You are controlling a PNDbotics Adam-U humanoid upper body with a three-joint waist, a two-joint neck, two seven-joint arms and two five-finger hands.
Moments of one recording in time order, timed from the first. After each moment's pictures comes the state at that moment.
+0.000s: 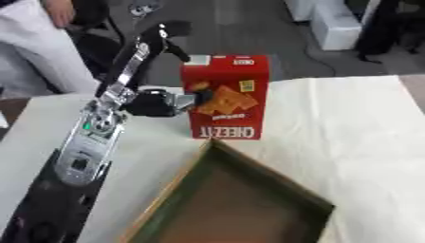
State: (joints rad) left arm -0.78 0.41 0.00 -1.55 -0.21 -0.23 -0.03; right arm -0.53 -0.39 -0.09 -1.99 0.25 -0.55 -0.09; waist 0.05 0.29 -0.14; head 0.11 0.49
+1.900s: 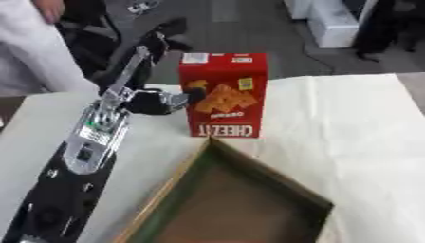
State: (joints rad) left arm -0.79 0.39 0.01 -1.40 -0.08 -0.36 -0.12; right arm -0.53 -0.38 -0.09 -1.99 0.24 -0.53 -0.05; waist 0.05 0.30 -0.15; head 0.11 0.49
